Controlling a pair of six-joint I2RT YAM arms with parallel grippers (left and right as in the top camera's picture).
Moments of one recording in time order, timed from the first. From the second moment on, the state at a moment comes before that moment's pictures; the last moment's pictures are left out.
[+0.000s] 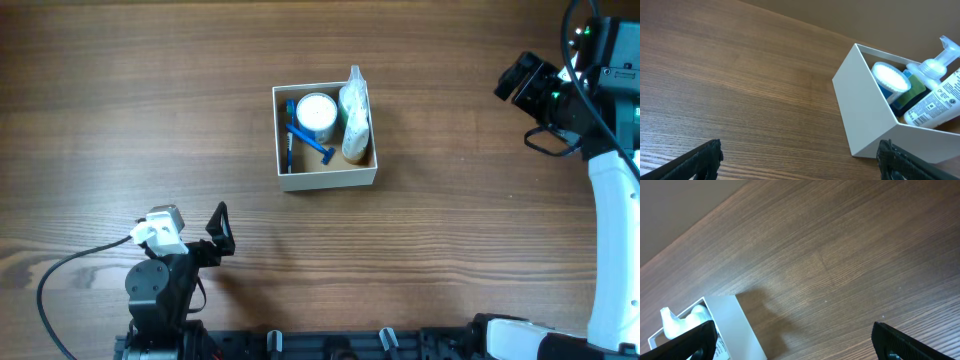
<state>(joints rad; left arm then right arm) 0.02 0.06 0.13 -0.40 0.10 -0.30 -0.10 1.44 1.60 -1.11 0.00 0.47</state>
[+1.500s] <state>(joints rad) 0.03 0.05 0.12 -0.40 0.10 -0.30 -0.09 0.14 0.33 -0.53 -0.05 0.05</state>
